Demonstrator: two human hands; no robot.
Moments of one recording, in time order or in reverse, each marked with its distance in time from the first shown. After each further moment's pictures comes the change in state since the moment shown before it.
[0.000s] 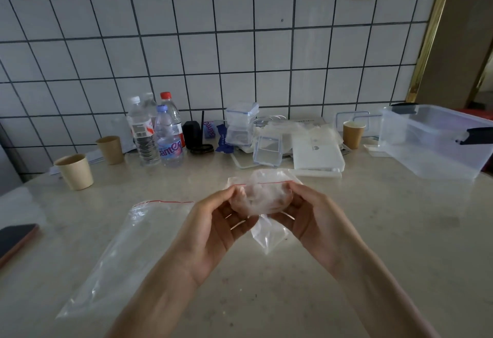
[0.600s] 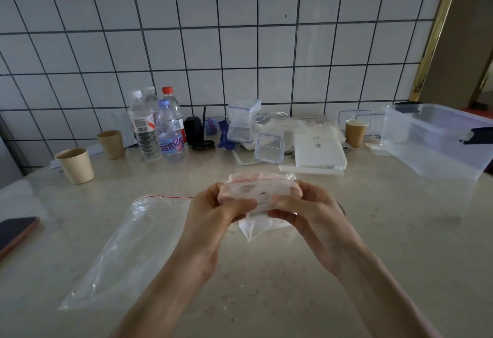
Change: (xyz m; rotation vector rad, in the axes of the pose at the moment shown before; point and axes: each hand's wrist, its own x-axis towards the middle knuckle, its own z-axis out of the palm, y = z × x) left_hand -0.005 -0.007 0.000 0.456 0.147 0.294; right_hand -0.006 0.002 0.001 -0.293 -0.135 -0.141
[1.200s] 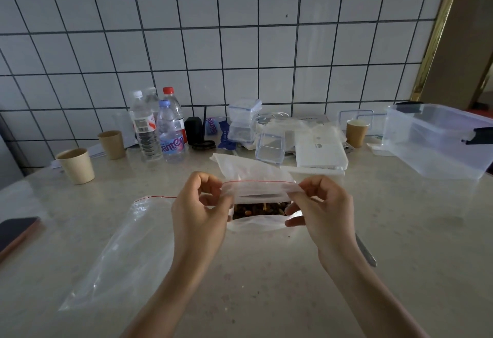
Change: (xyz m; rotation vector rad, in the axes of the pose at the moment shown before) left_hand 0.005 -0.009 -0.010 0.452 0.336 0.398; right_hand 0.003 0.008 0.007 -0.318 0.547 -0.149
